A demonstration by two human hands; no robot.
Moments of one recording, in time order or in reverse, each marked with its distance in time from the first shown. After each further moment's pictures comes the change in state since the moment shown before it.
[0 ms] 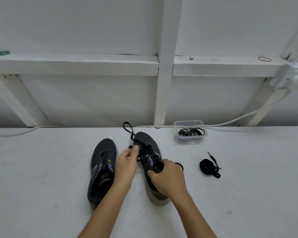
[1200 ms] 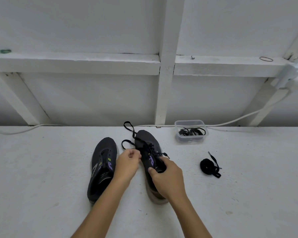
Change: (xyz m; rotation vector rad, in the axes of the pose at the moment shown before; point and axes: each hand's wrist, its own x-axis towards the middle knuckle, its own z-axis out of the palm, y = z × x) left_hand 0.004 0.001 -0.002 0.139 -0.030 -0.035; right_hand -0.007 0.006 0.007 0.271 0.085 -0.079
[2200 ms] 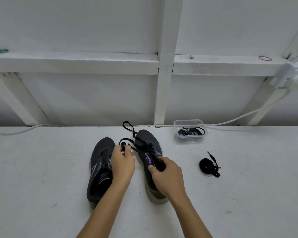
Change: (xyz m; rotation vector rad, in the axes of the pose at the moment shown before) left_hand -0.001 0.003 0.002 -0.058 0.253 0.114; right_hand 0.003 -0.001 0.000 0.016 -0.006 0.054
